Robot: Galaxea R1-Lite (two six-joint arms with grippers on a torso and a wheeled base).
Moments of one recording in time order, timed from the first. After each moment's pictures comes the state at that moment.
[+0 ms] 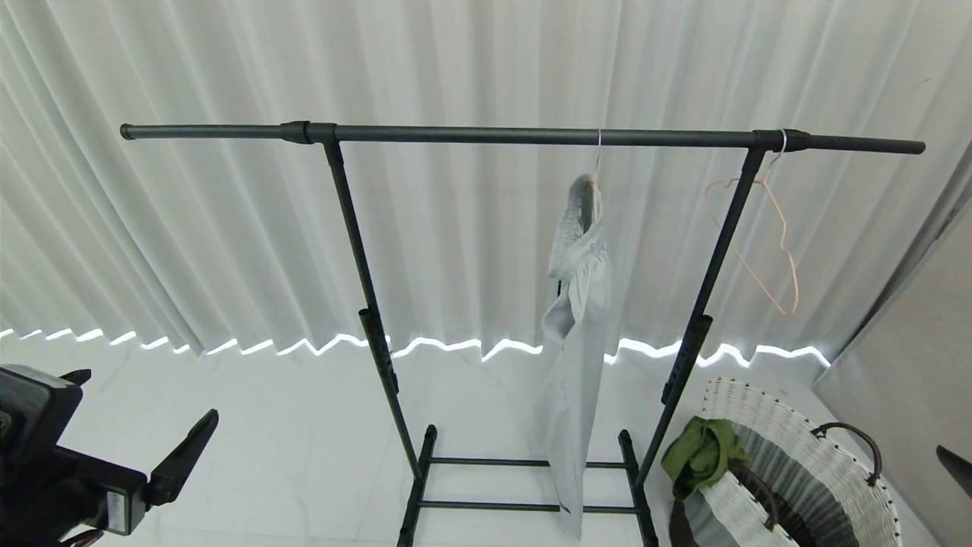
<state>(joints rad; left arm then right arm) -0.10 0.98 -0.13 -0.72 0.13 0.48 0.52 0.86 -0.52 0.14 -0.67 -0.18</state>
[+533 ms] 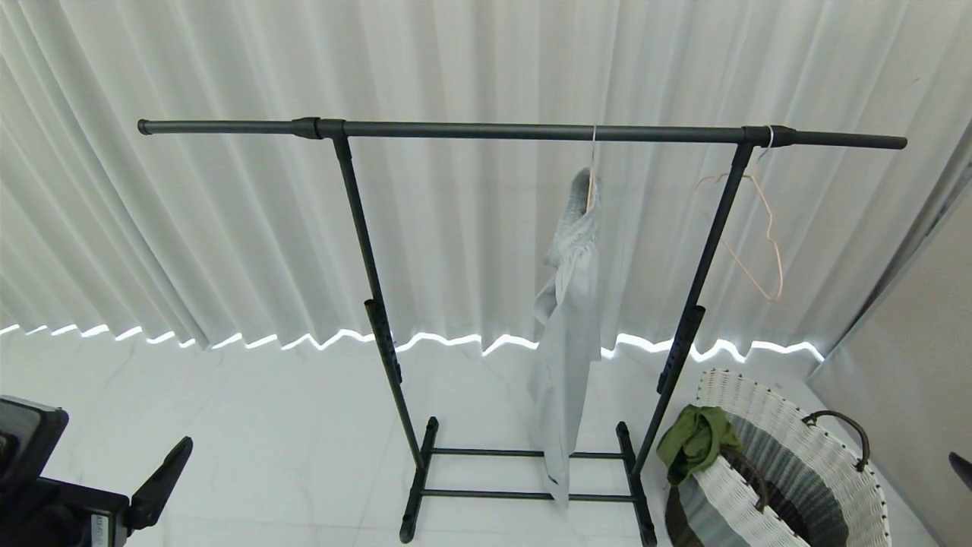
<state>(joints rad) 0.01 0.97 -0.06 -0.71 0.12 0.45 0.47 0.85 -0.51 0.13 -0.68 -0.22</state>
